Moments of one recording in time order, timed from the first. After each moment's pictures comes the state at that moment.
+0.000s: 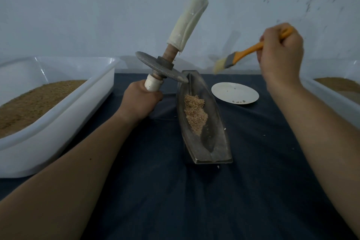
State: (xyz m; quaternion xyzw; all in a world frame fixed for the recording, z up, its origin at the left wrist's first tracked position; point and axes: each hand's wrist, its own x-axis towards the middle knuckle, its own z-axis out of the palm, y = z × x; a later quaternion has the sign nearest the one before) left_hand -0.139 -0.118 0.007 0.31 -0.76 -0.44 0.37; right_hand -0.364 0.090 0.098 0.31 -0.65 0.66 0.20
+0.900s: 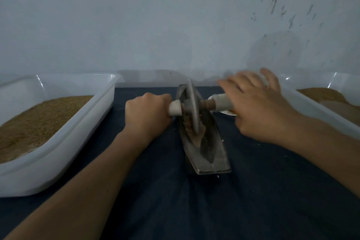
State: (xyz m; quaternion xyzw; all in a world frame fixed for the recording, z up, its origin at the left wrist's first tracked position) left_hand -0.131 -0.069 0.038 0.28 -0.90 0.15 0.31; right_hand -0.291 0.141 0.079 0.54 -0.79 -0.01 0.31
